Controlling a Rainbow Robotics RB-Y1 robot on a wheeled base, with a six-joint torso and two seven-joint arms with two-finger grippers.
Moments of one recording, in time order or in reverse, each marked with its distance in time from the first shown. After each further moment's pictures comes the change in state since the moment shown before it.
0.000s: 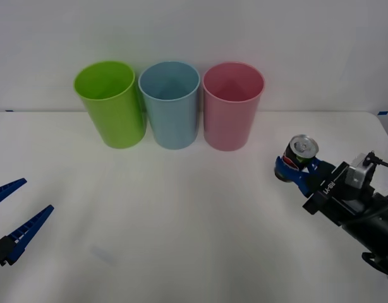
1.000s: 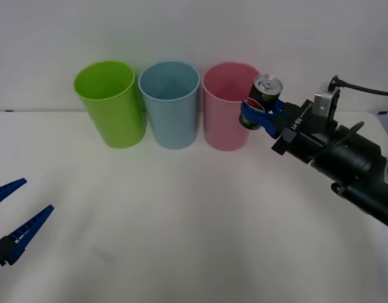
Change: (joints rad) right arm -0.378 -0.029 0.105 0.095 0.119 0.057 -0.275; left arm 0.000 0.000 0.000 0.000 0.000 0.000 0.000
